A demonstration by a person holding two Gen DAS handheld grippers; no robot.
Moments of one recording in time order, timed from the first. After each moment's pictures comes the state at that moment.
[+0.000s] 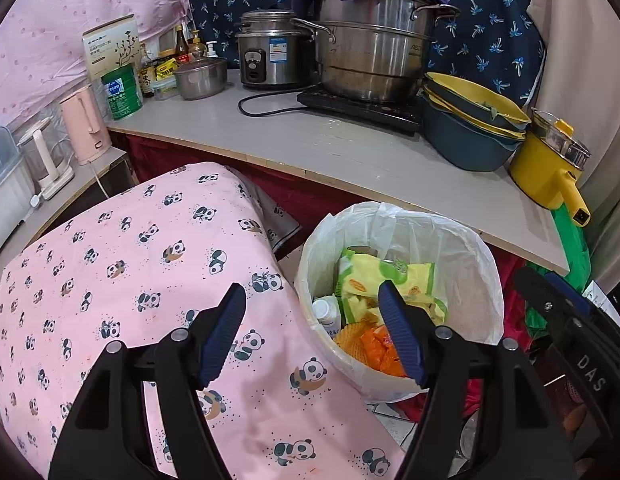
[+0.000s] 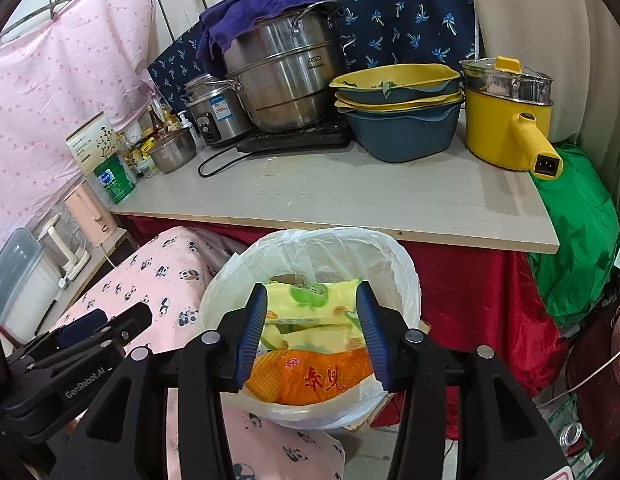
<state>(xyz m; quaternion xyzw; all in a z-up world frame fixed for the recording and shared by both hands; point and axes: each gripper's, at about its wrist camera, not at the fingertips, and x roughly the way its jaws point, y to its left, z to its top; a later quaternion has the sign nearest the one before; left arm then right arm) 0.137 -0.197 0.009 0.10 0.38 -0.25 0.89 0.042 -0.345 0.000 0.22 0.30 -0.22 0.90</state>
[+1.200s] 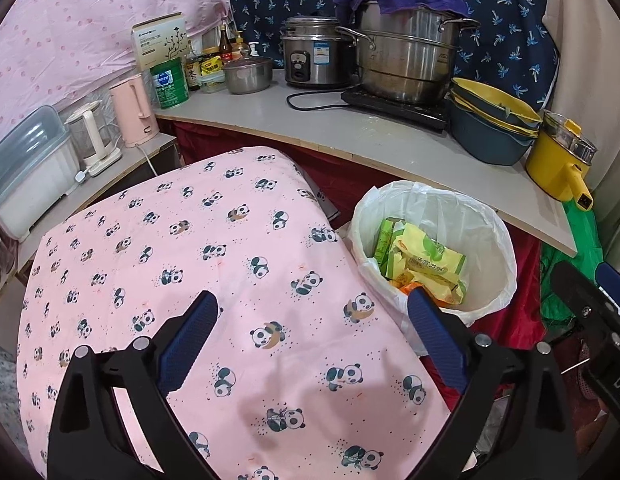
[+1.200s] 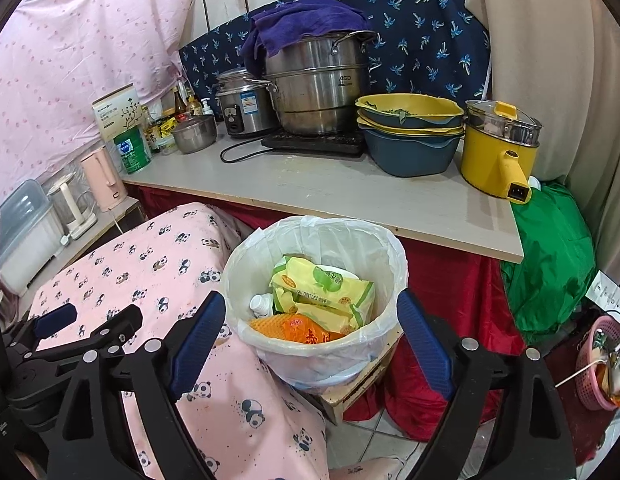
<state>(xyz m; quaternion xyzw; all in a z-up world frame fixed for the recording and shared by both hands) 0.084 -0.124 0.020 0.09 0.37 -0.19 0.90 -0.006 -0.280 0.031 0.14 0.31 -0.22 0.91</state>
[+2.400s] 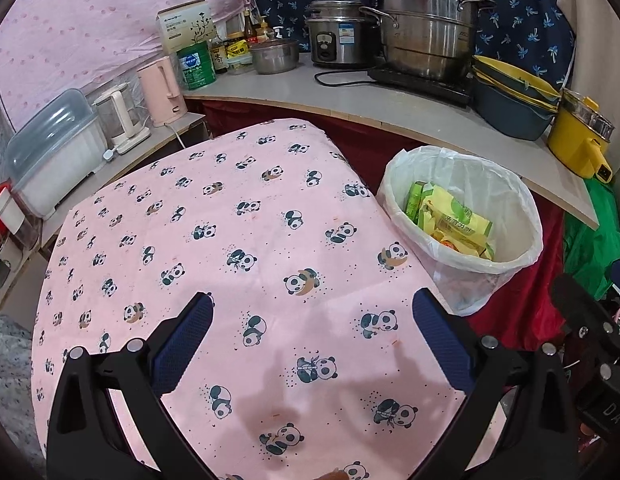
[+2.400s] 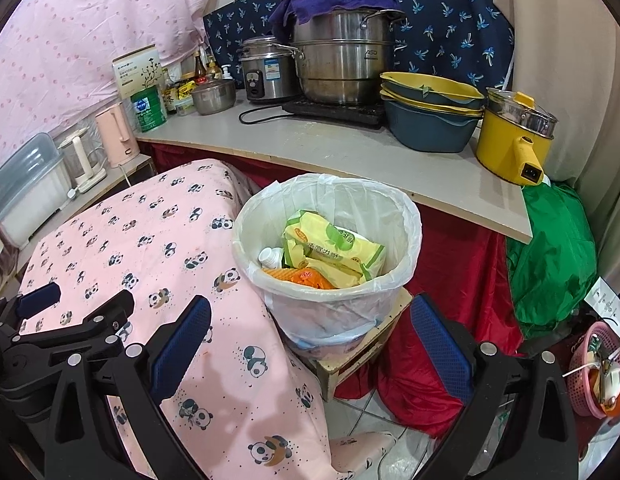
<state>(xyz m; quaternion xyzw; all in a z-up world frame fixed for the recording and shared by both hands) 0.052 -0.100 -0.005 0.11 0.39 -0.15 0.90 -0.020 -0.249 0.004 0.11 0.35 -0.19 0.91</state>
